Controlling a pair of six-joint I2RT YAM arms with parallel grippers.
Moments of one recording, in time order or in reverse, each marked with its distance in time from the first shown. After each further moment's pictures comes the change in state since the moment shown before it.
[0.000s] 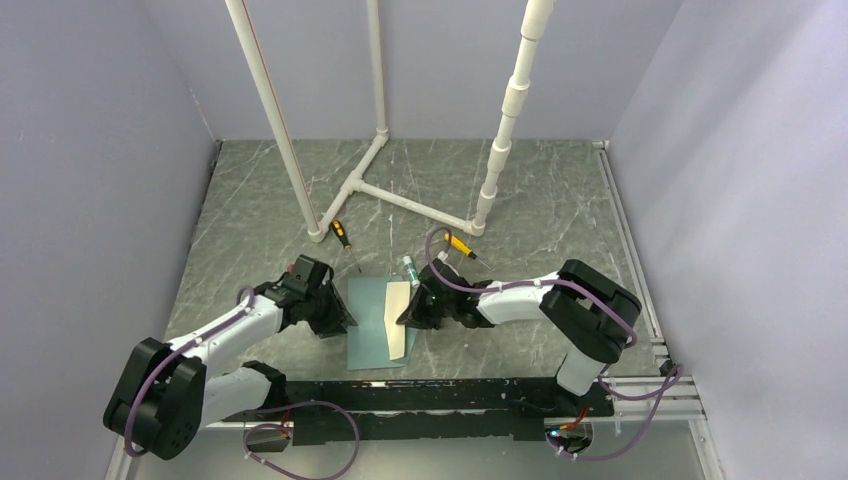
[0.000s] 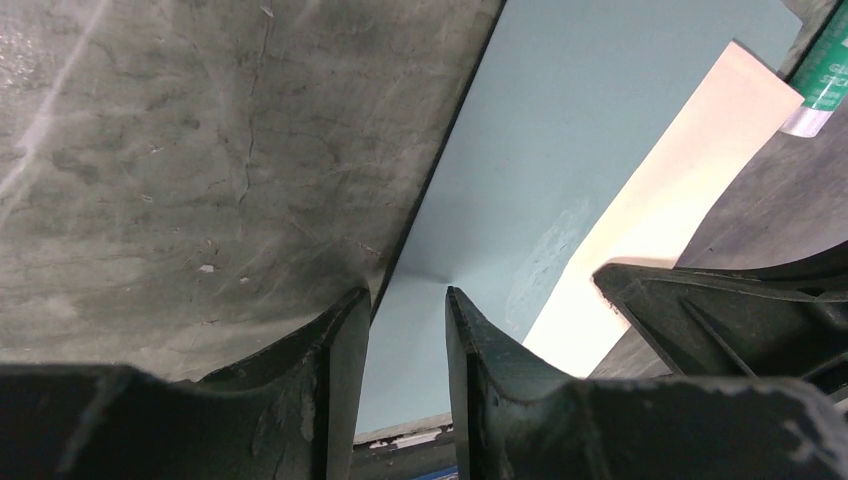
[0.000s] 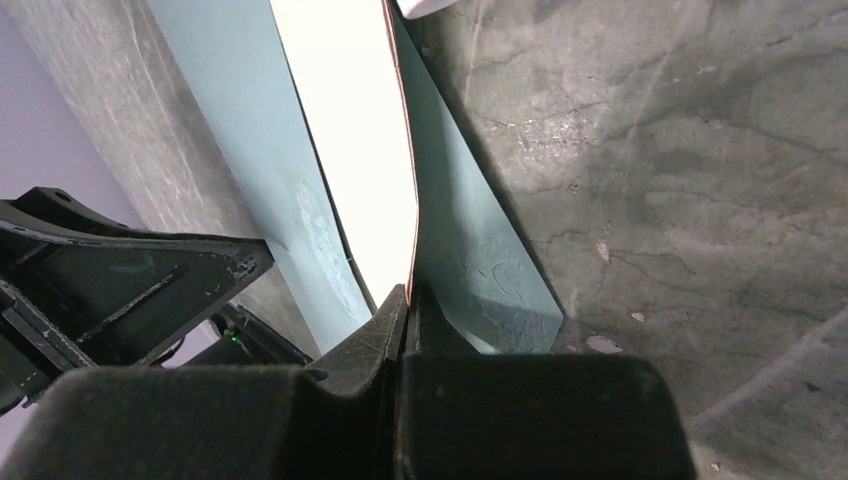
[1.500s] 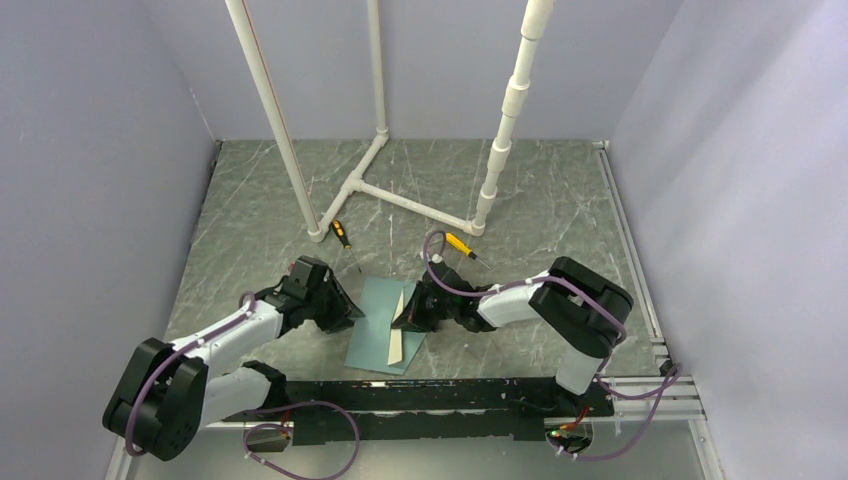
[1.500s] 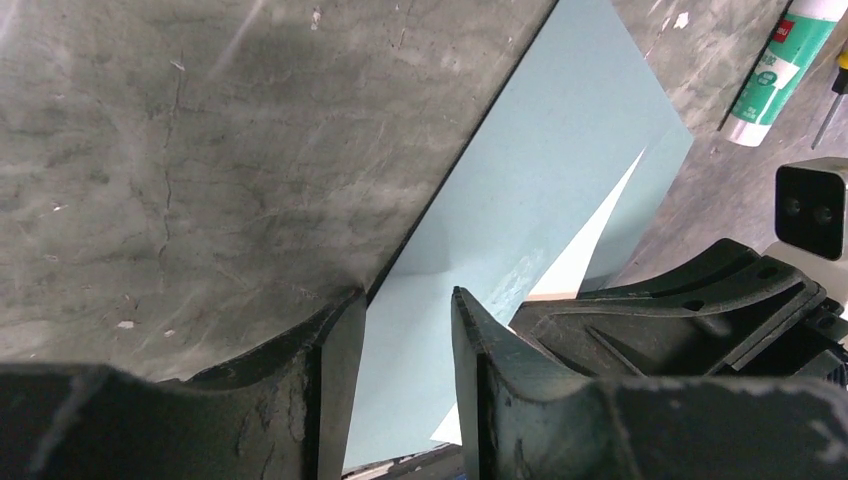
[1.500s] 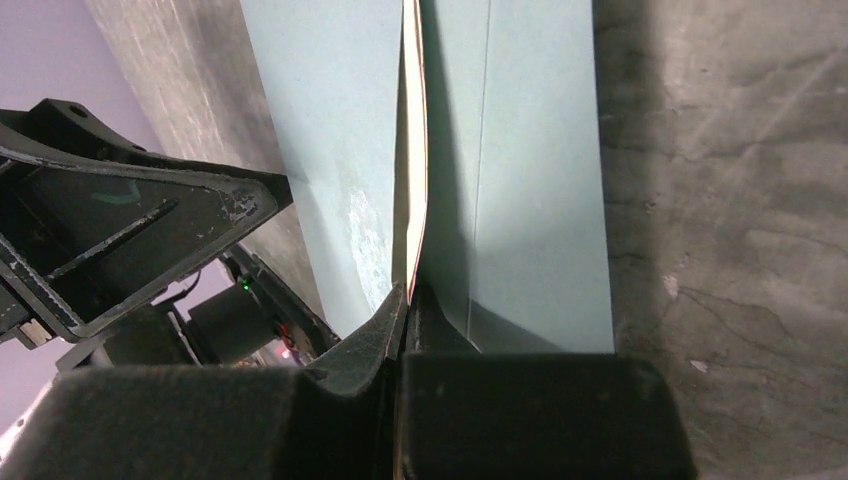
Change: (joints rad) left arm -0.005 0.000 -0.055 0.182 0.024 -0.078; right arm -0.014 0.047 -0.060 0.190 -0.133 -0.018
